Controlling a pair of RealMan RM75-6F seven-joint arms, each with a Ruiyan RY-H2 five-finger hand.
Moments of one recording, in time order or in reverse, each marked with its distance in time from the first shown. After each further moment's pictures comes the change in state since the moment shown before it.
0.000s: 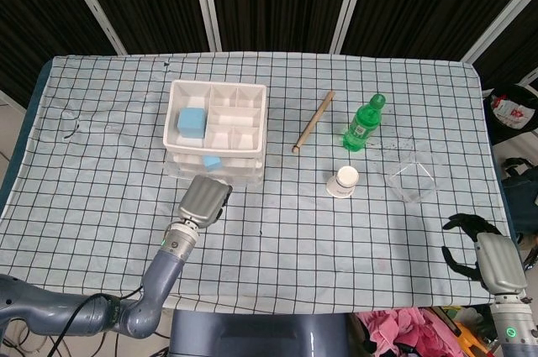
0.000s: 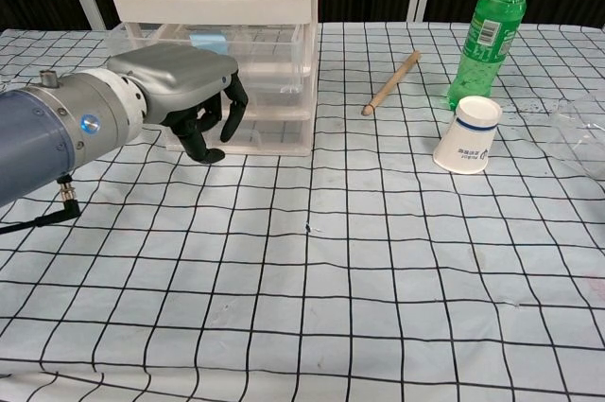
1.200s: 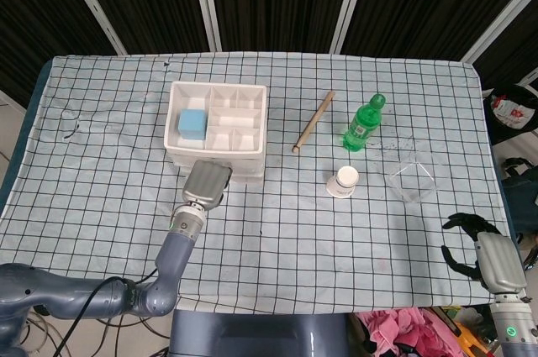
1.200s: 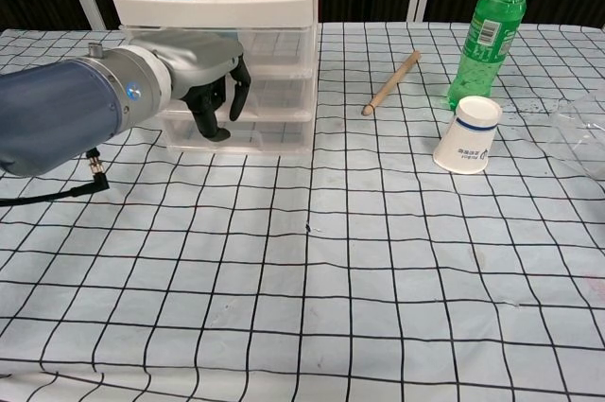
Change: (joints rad) left arm -0.102 -0.041 -0.088 0.116 -0.189 -0.015 0.047; right arm 0.002 0.001 0.003 -0.001 0.005 -0.005 0.020
